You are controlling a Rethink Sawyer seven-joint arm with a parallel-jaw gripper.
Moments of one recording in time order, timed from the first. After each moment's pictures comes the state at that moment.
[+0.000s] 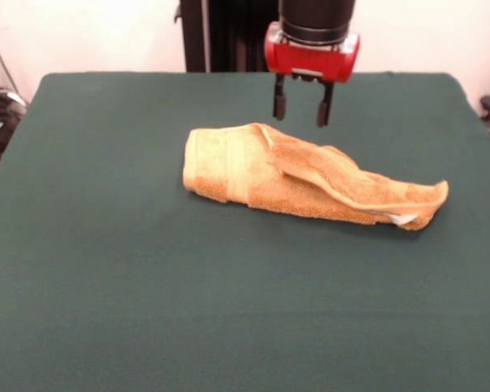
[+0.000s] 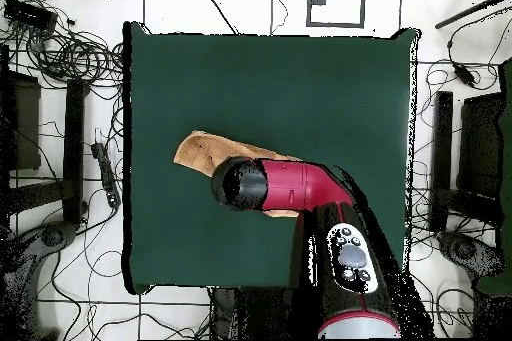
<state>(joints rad) -0.19 -0.67 0.08 1.73 -0.17 0.52 2.01</state>
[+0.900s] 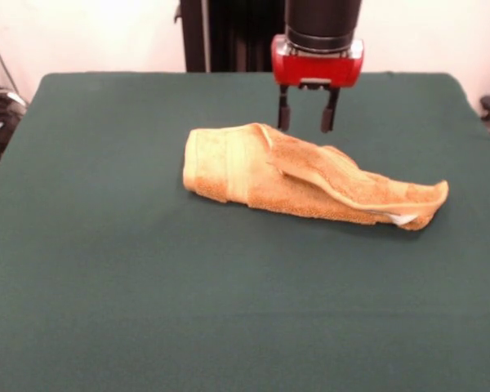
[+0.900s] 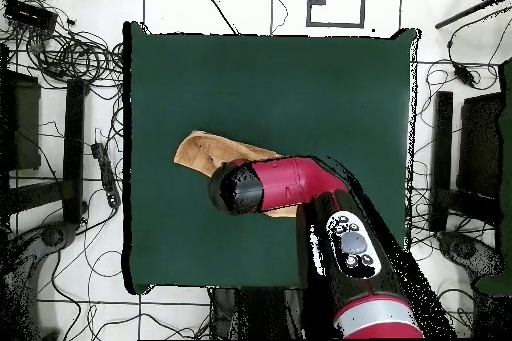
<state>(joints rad) -0.27 -0.67 0.23 1.74 -0.40 0.52 2.01</state>
